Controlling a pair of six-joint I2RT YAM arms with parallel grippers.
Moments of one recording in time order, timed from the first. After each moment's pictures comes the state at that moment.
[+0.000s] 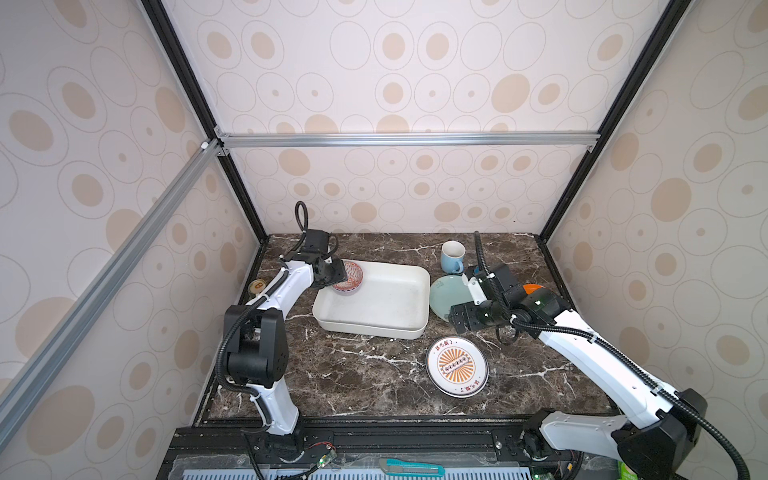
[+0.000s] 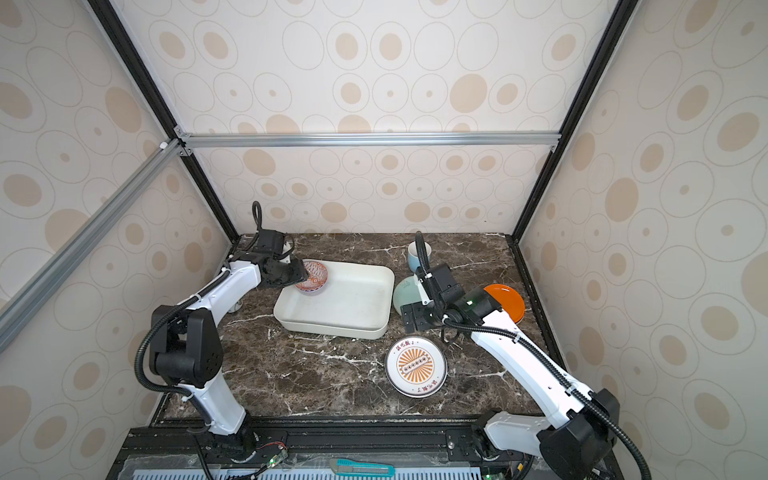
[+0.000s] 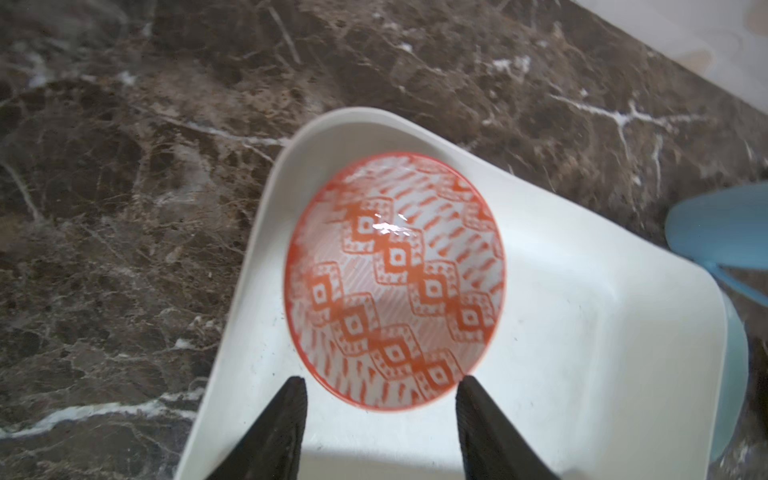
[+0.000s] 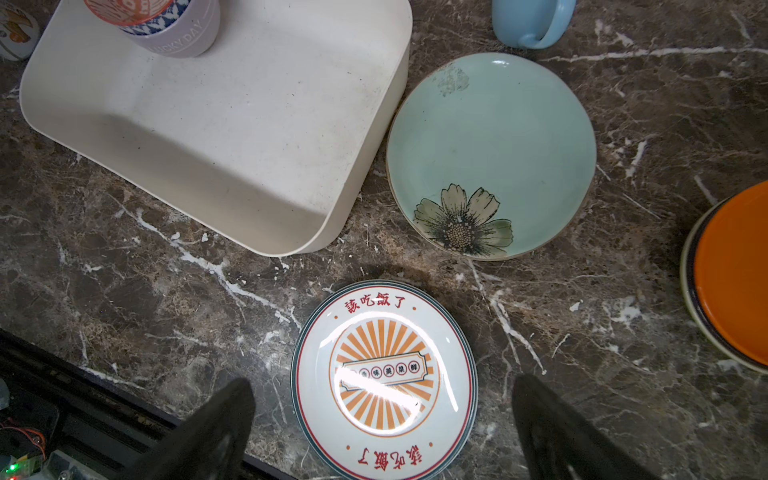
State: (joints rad) left arm -0.18 1.75 1.41 -0.64 0.11 -0.41; right arm 0.56 1.21 1.18 -0.95 0.03 0.28
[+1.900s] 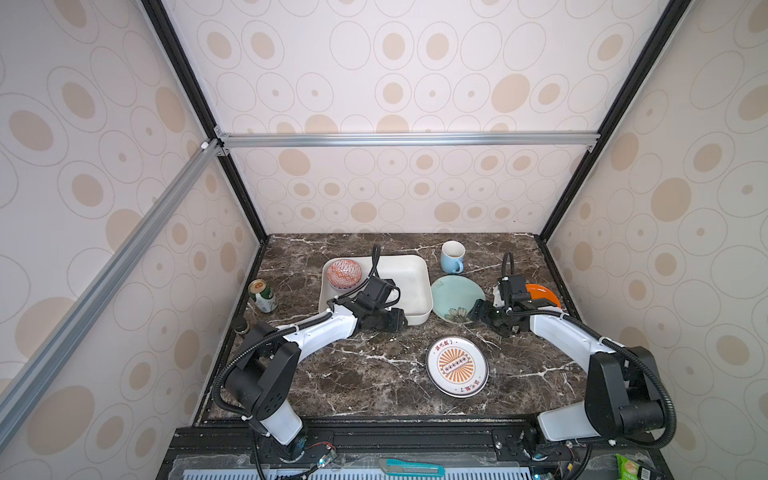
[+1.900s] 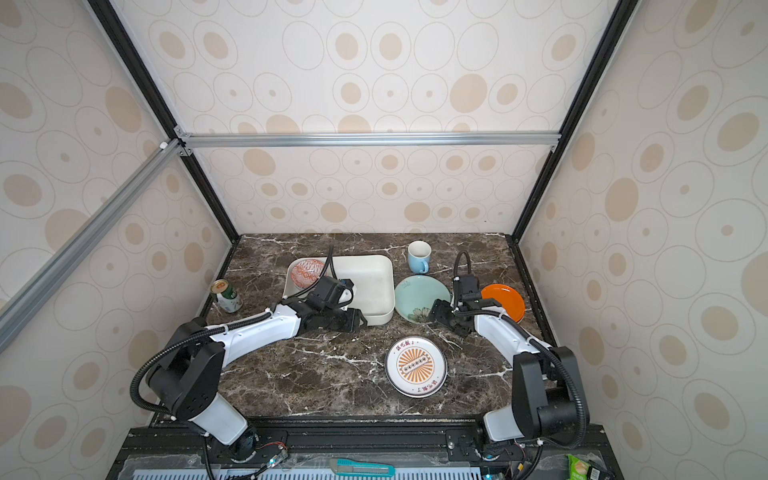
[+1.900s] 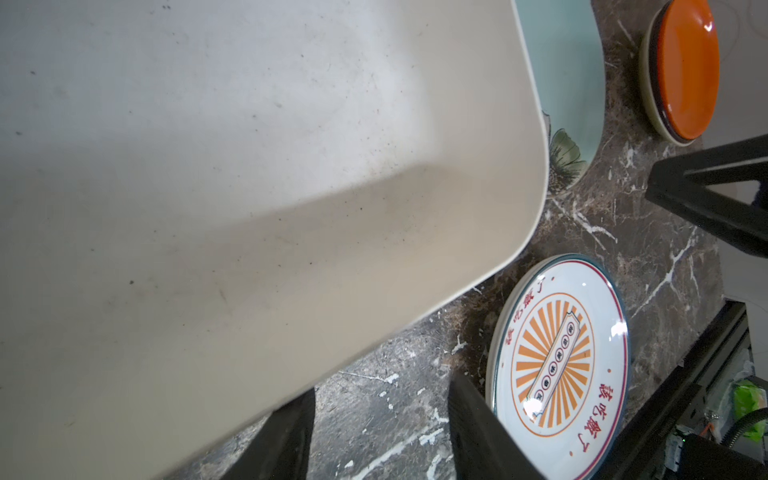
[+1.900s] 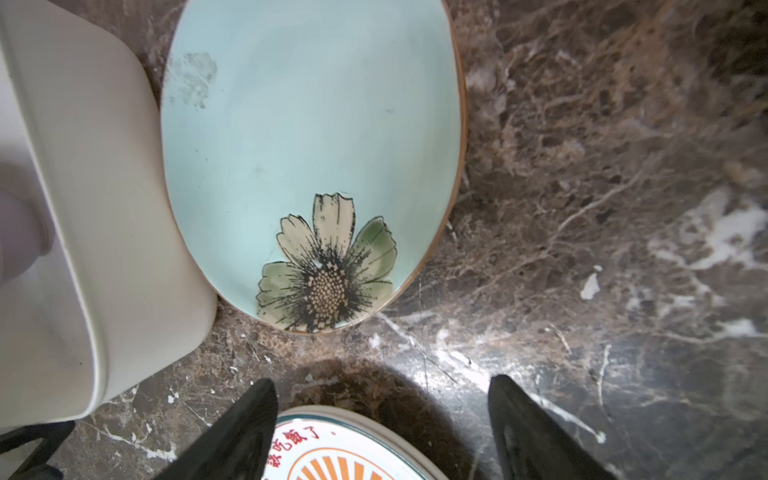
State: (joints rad) left arm -0.64 1.63 1.03 -0.34 0.22 -0.47; right arm 0.16 1.44 0.87 -0.51 -0.18 0.59
